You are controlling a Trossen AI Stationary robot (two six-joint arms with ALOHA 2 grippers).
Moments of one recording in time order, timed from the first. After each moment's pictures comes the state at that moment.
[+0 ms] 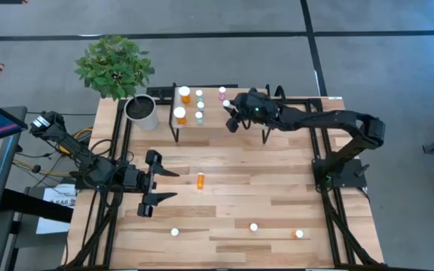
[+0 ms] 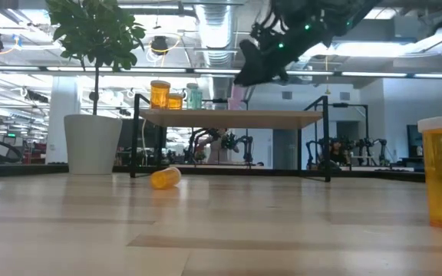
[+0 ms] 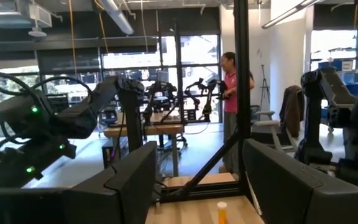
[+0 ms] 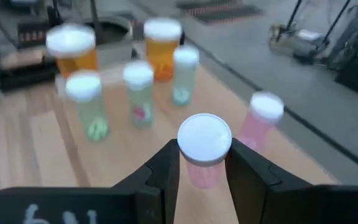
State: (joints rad) left arm -0.62 0.99 0.63 0.64 -0.52 0.18; right arm -0.36 1.54 1.07 0.10 0.25 0.03
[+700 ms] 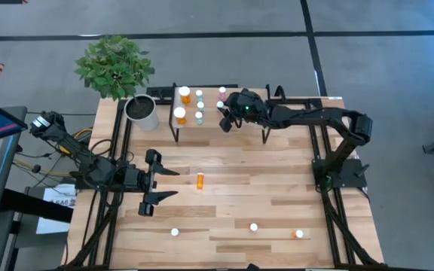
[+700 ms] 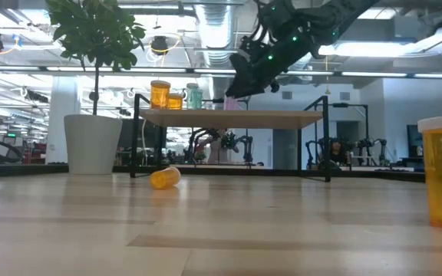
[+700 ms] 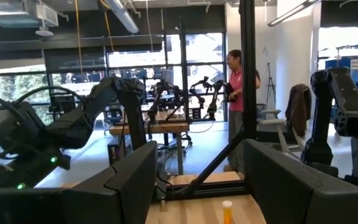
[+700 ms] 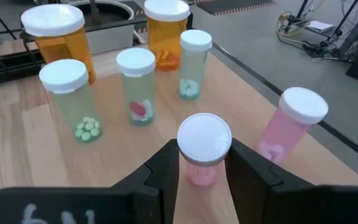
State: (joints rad) left arm -0.62 0.99 0.63 0.64 -0.55 0.18; right arm -0.39 1.67 1.14 0.14 0.21 0.03
